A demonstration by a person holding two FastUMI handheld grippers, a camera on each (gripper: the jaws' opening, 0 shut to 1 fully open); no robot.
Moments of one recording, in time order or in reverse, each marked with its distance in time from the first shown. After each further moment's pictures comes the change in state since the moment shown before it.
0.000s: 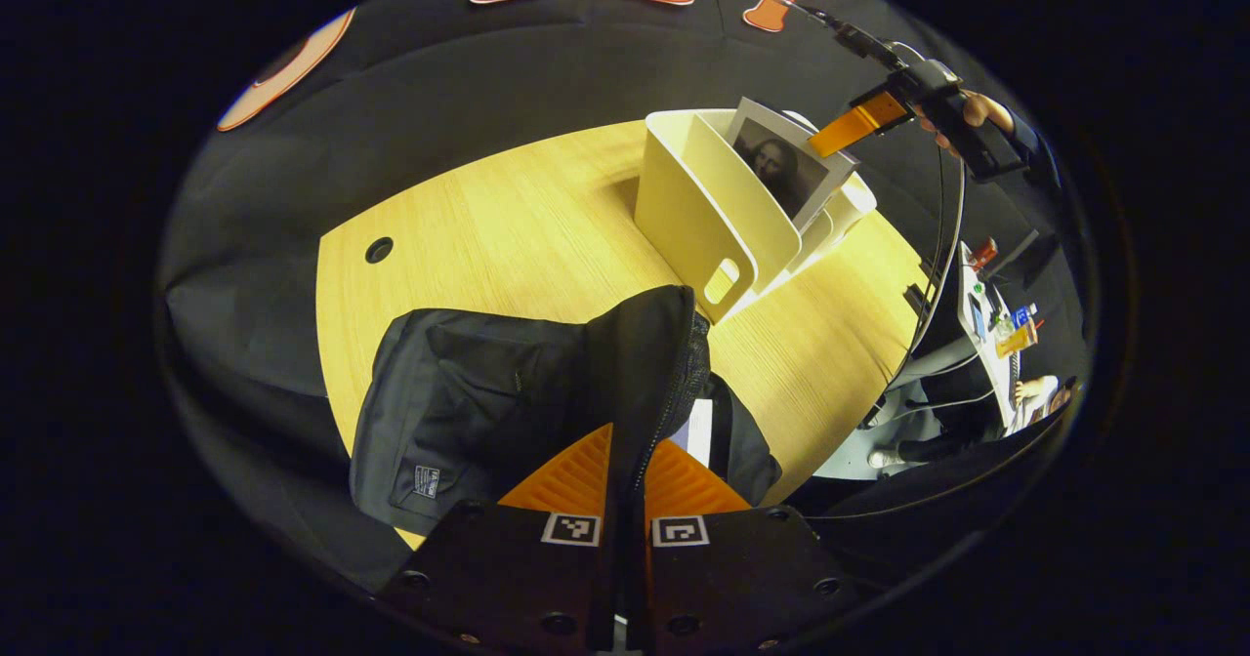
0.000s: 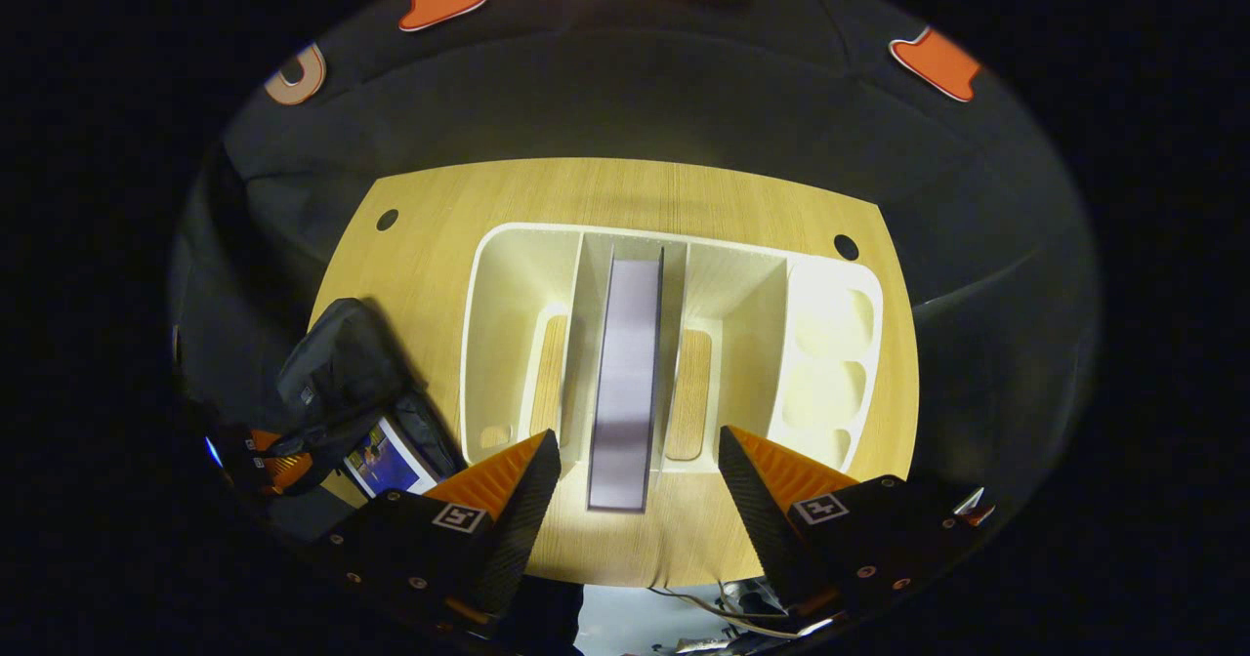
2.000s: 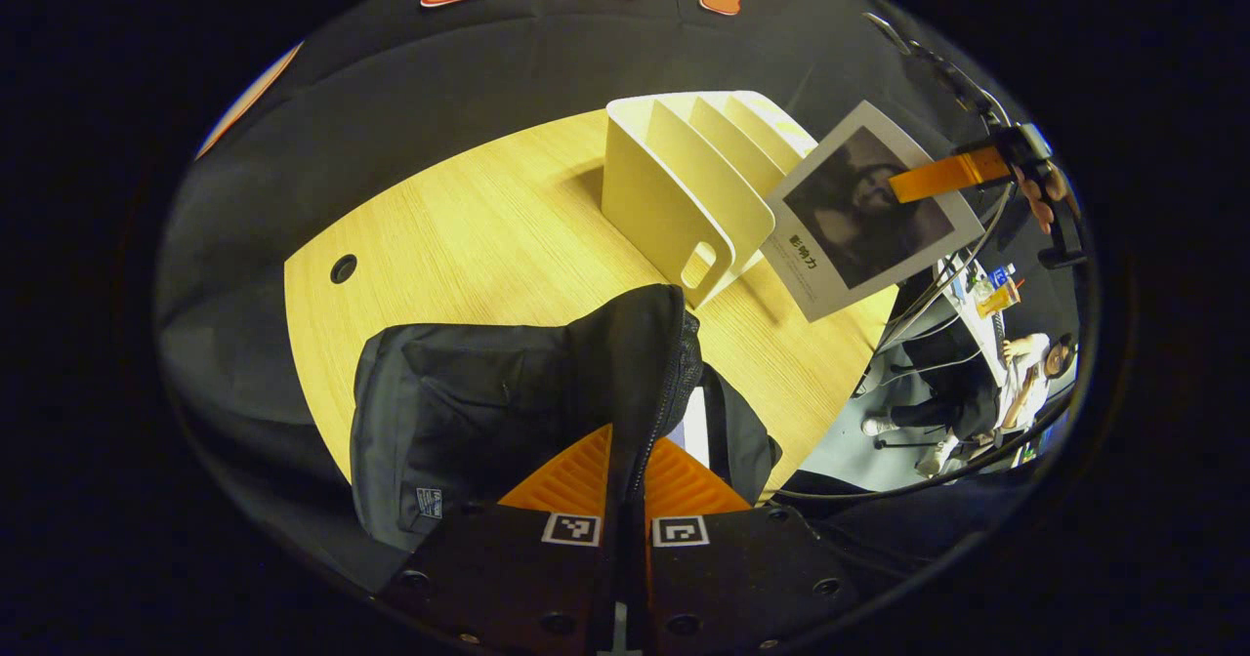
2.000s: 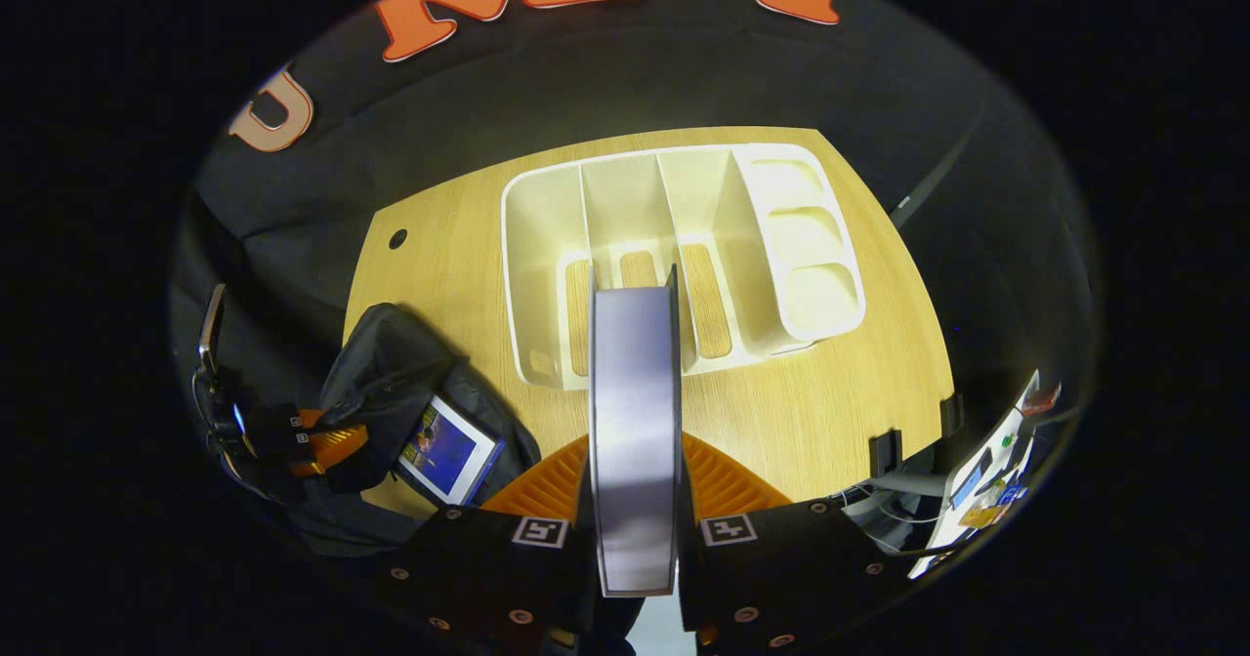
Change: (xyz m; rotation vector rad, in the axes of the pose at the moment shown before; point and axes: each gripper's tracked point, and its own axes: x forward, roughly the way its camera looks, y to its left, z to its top) left arm 0.009 -0.001 0.005 0.130 0.038 -0.103; right arm -0.071 0.048 -0.129 0.302 -0.041 0.021
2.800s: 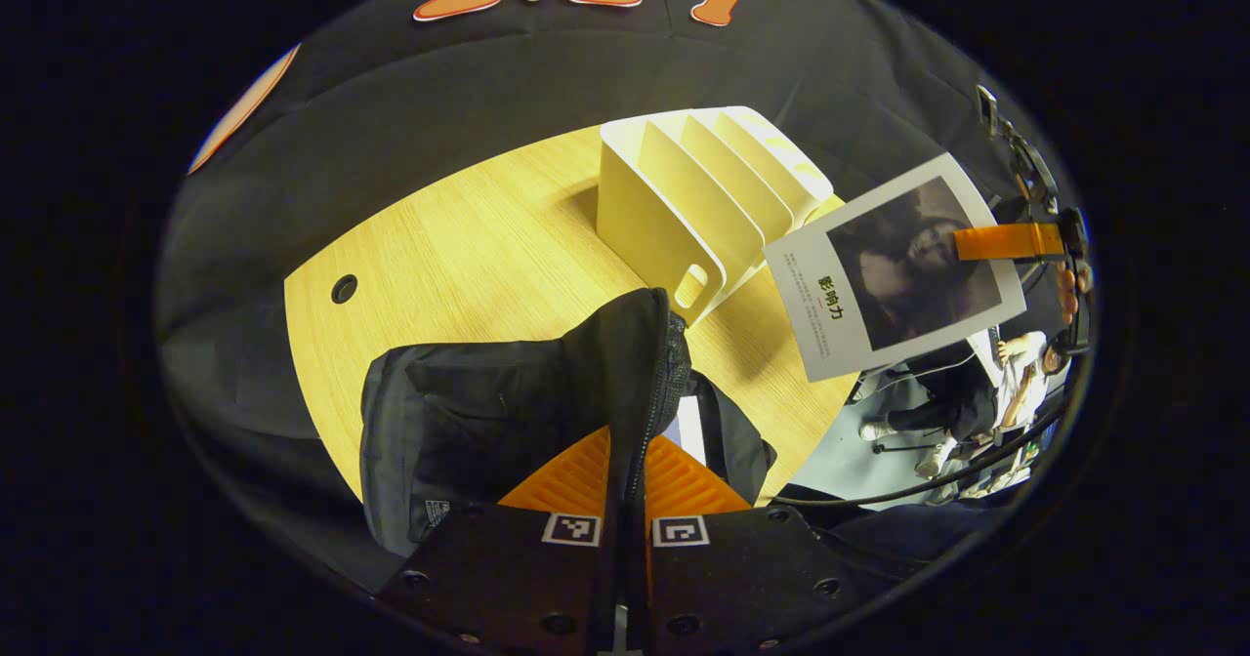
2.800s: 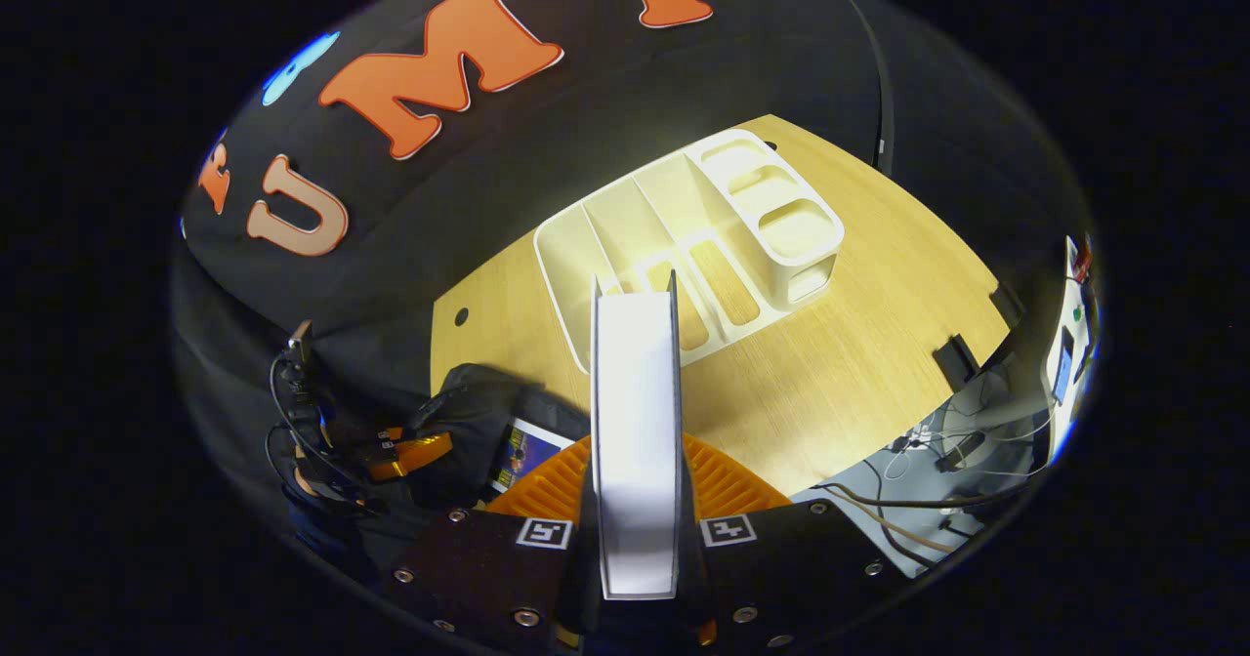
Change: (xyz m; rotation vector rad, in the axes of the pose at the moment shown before) left arm -0.015 0.001 0.019 0.003 -0.042 -0.011; right arm -0.043 0.010 -0.056 0.316 -0.181 0.229
